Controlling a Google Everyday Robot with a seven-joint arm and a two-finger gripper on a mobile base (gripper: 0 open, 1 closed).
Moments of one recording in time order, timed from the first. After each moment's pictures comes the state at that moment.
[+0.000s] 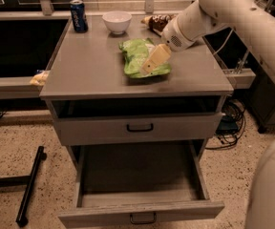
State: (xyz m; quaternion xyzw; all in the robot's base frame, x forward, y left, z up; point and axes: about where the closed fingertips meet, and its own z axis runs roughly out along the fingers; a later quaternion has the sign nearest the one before) arm 0.722 -0.072 0.895 -0.52 0.77 0.12 0.36
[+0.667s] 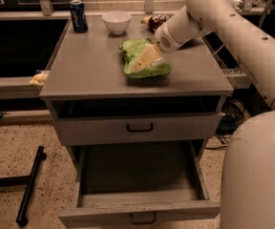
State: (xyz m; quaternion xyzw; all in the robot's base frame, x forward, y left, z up) arm 0.757 -0.052 0.872 -0.48 0.79 0.15 0.35
